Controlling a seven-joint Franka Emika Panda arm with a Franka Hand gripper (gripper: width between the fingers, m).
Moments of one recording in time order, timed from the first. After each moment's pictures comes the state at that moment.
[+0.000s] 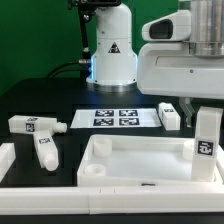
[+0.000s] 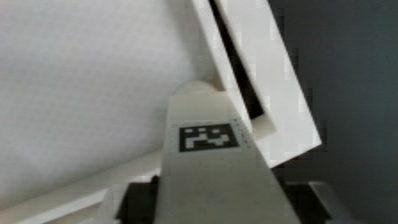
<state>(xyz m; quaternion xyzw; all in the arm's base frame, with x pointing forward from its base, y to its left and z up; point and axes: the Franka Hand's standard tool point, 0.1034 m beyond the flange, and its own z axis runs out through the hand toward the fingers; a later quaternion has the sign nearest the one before) 0.637 0.102 0.103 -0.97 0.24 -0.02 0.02</state>
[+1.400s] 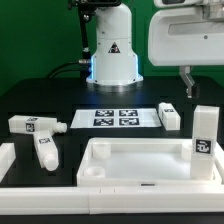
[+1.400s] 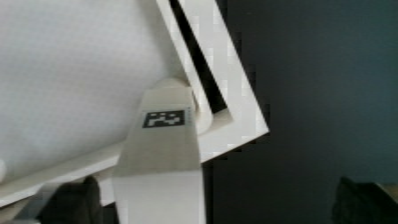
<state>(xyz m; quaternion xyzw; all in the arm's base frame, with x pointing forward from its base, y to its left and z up) 0.630 0.123 0.144 -0.97 0.22 -0.04 0.03</state>
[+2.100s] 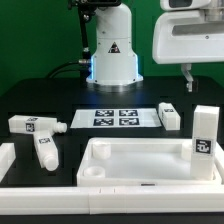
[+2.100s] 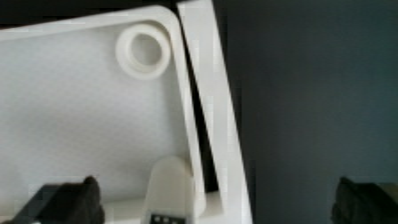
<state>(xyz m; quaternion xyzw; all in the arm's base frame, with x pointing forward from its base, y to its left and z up) 0.563 0.141 0.131 -1.00 0.07 -0.02 0.02</state>
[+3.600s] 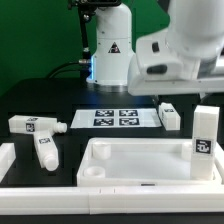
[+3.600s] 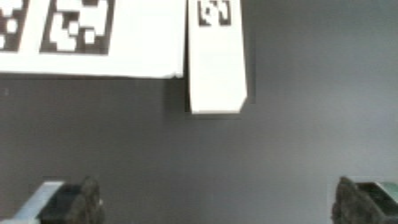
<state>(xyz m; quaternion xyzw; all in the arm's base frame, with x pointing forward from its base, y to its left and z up) 0.448 0.107 0.068 -0.94 -0.01 0.33 0.00</state>
